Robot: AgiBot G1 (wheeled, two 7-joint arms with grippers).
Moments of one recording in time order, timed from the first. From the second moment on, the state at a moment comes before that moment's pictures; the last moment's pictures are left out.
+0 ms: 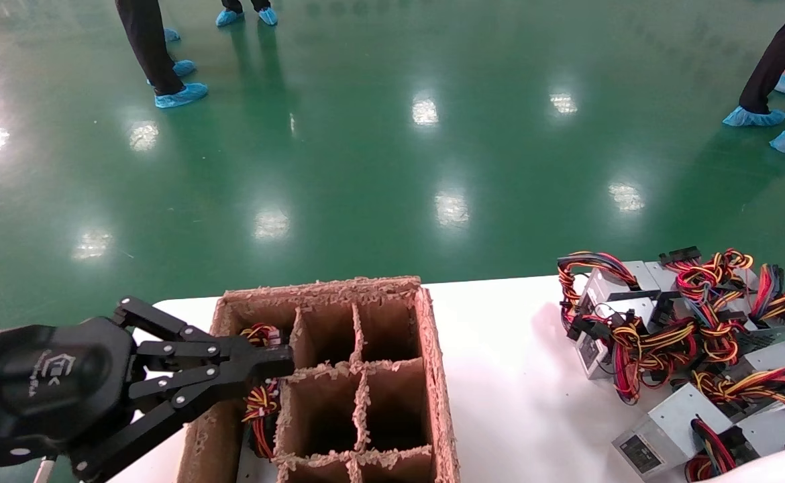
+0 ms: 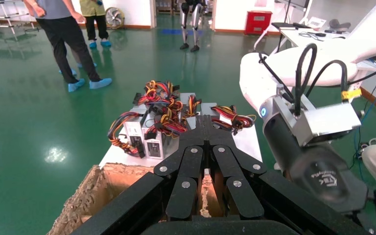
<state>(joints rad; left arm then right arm) -1.10 0.56 0.41 -1.26 0.63 1.44 -0.11 0.95 -0.98 -0.60 1.32 -0.92 -1.46 0.15</state>
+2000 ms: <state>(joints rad) -1.10 0.56 0.41 -1.26 0.63 1.44 -0.11 0.73 -0.56 -0.12 1.24 -0.21 -1.36 0.21</state>
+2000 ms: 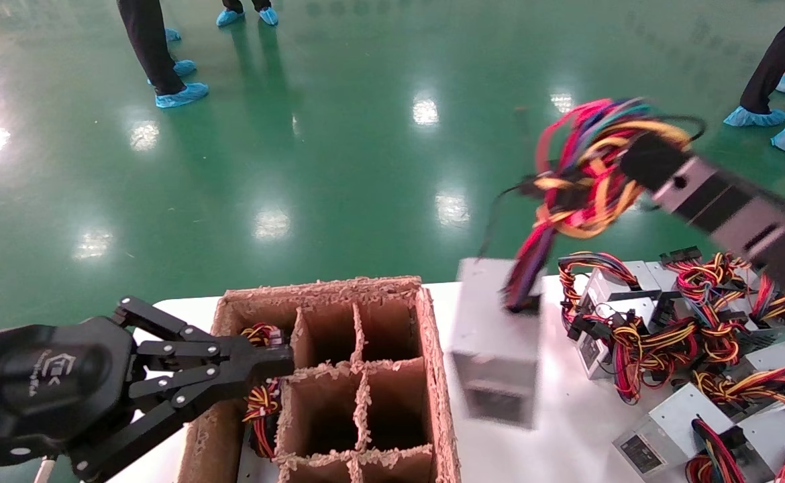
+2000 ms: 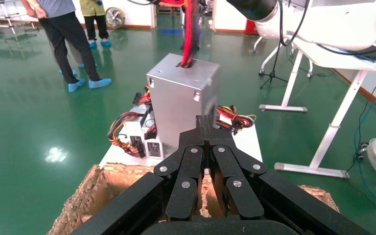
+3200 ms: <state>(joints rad) -1.10 0.56 0.41 -1.26 0.63 1.44 -0.11 -0.15 -0.40 0.61 1.00 -0.02 -1.20 -0.01</state>
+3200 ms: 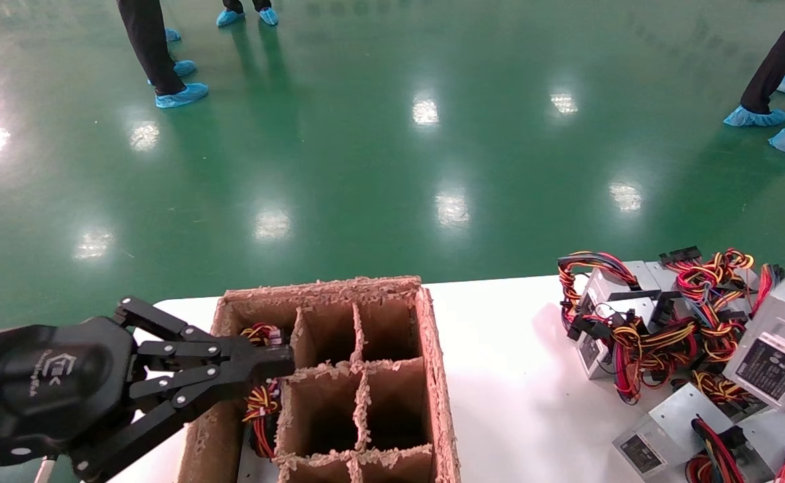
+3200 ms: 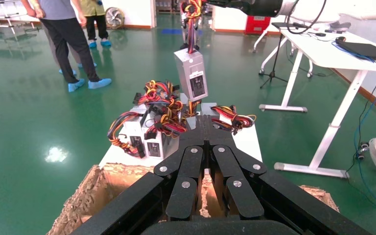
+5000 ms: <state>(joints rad) -1.10 0.56 0.41 -1.26 0.63 1.44 -0.11 -0.42 -0.57 0.83 1.02 -0.13 -0.91 -0.01</state>
